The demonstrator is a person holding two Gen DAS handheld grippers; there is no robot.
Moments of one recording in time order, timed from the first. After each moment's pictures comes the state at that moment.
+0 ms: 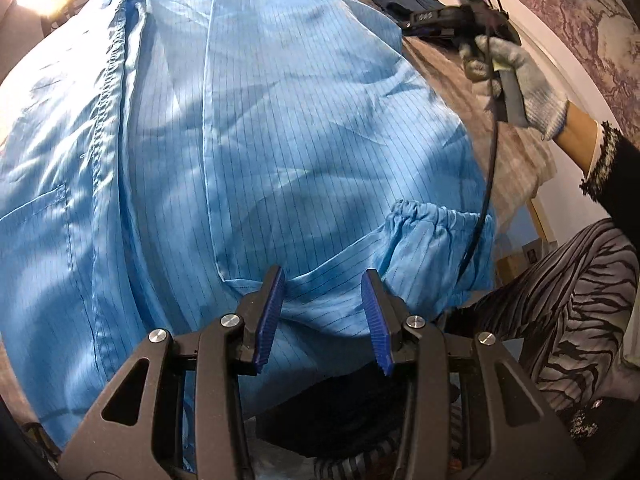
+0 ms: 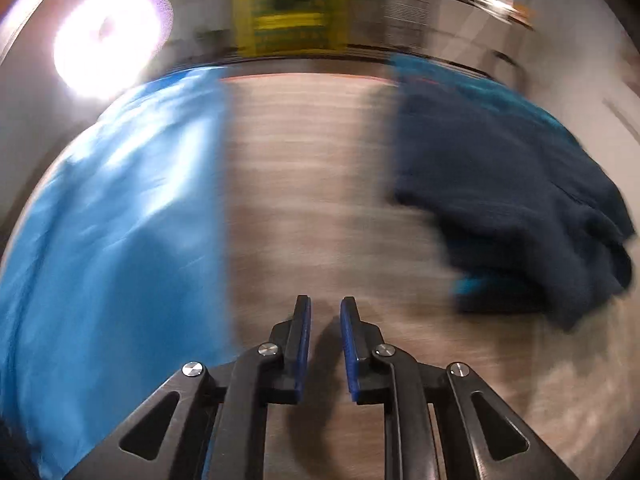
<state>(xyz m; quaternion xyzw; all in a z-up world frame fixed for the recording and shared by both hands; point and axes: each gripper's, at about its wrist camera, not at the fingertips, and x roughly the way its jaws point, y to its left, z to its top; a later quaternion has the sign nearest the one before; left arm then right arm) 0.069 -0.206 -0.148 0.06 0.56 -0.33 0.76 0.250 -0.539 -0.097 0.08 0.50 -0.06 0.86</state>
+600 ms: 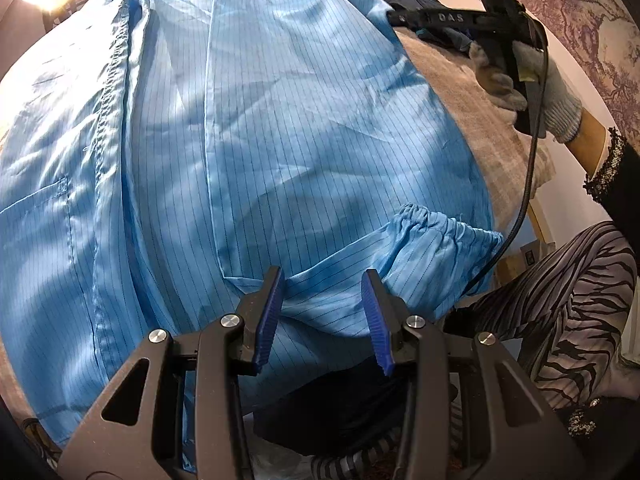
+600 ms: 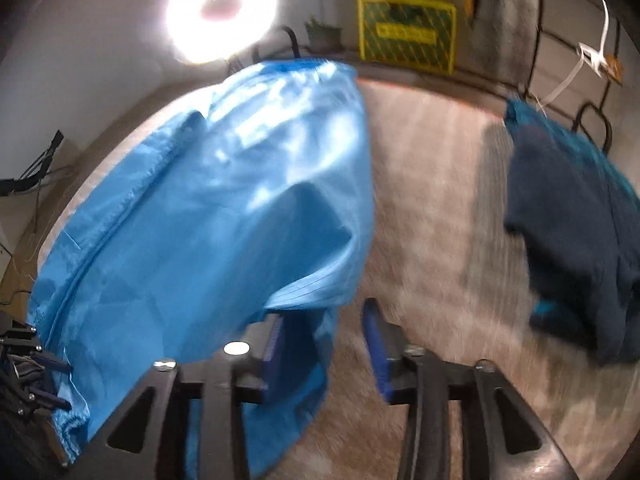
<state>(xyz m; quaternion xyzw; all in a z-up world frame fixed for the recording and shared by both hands) 0.069 -0.193 -0.150 0.05 0.57 -0.33 0.75 0.226 -0.464 -0.069 -0.01 0.48 0.14 0.86</state>
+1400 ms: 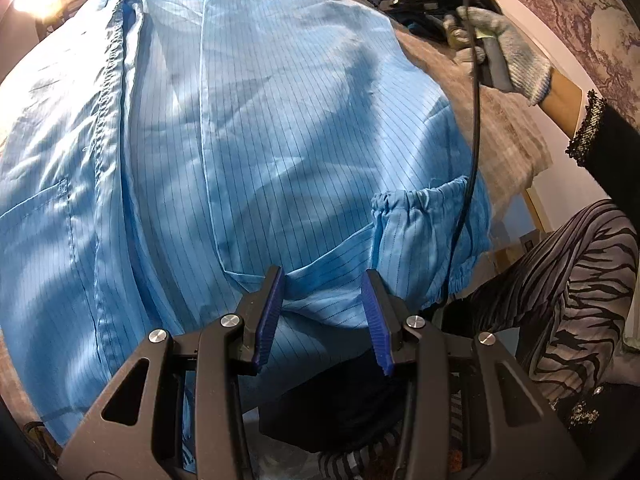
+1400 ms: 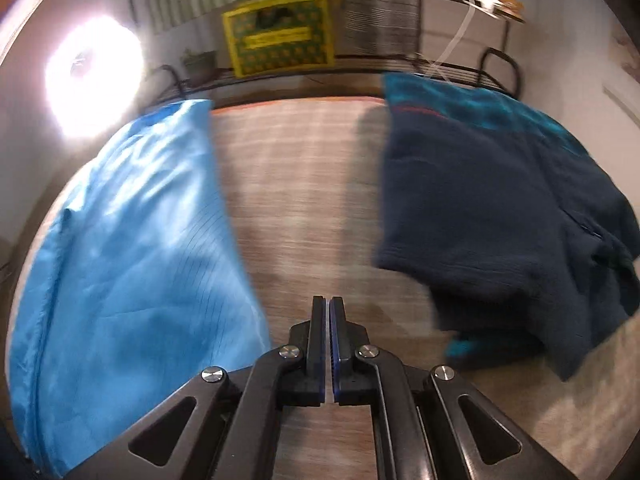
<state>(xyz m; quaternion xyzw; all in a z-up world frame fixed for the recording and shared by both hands) 0.059 -0.194 -0.145 0.07 0.56 -0.34 0.75 0.268 -0.546 -0.079 0.09 0.49 -0.05 0.87</state>
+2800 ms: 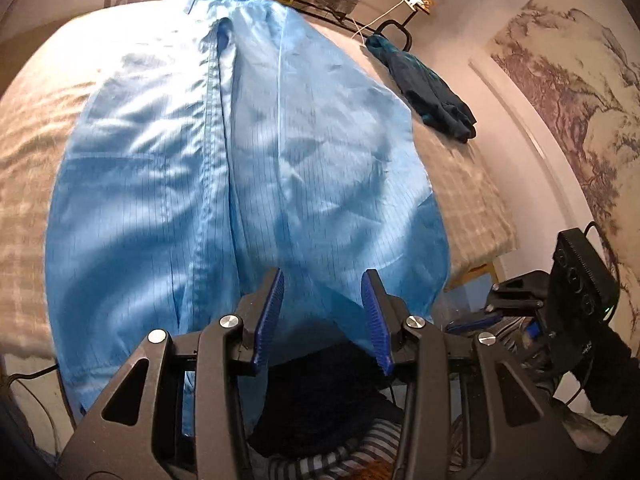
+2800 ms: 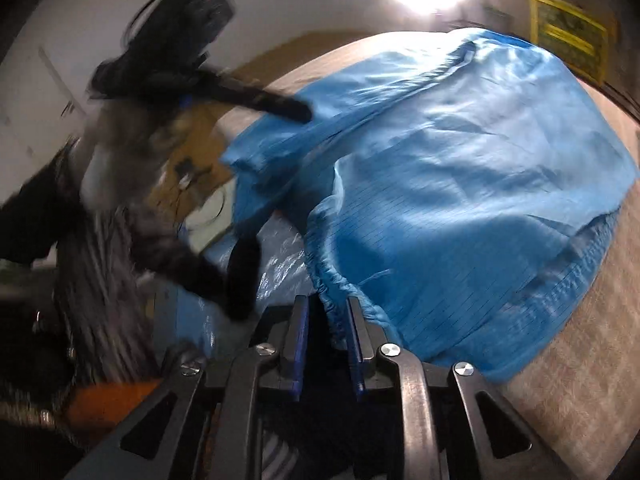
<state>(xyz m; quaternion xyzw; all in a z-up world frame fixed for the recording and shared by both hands) 0.055 -0.110 -0.098 -0.09 0.53 -0.31 0.79 -0.005 -0.315 -0.051 -0.02 0.52 0.39 0.76</state>
